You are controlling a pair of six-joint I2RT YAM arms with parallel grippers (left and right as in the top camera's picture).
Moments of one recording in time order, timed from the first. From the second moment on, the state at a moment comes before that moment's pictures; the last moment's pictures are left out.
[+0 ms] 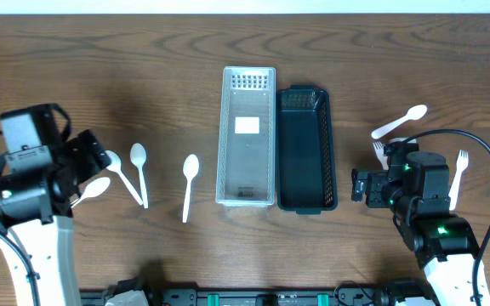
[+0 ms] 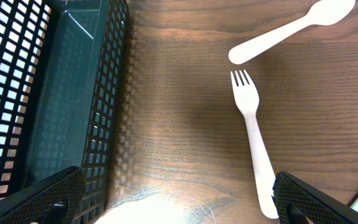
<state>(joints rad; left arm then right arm) 0.29 1.12 1.24 -1.16 -0.20 -0.31 0.07 0.87 0.59 -0.58 -0.05 0.12</state>
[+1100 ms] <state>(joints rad) 0.53 1.61 1.07 -0.97 -0.14 -1.48 0.07 0.87 0.59 -0.60 -0.05 0.12</state>
